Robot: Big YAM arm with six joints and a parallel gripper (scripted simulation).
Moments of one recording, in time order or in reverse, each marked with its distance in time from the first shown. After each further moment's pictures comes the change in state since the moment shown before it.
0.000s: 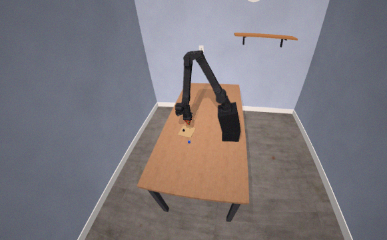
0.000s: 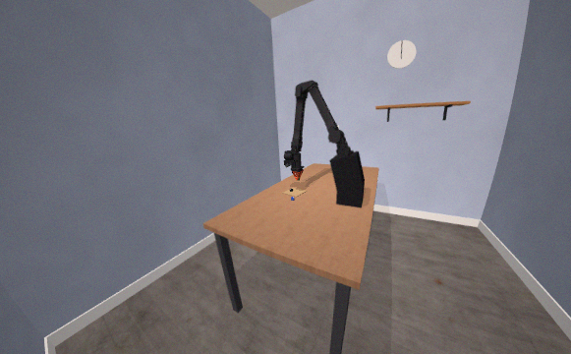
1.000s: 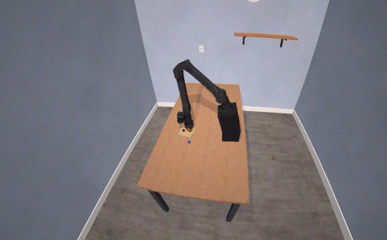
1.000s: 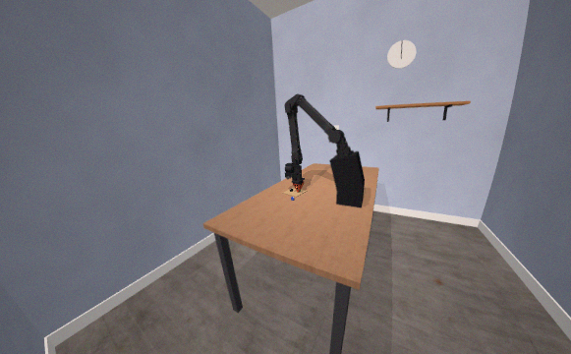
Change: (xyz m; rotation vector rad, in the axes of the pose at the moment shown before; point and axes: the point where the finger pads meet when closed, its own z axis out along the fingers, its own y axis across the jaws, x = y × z) arm 0.004 -0.001 0.096 0.000 0.013 -0.002
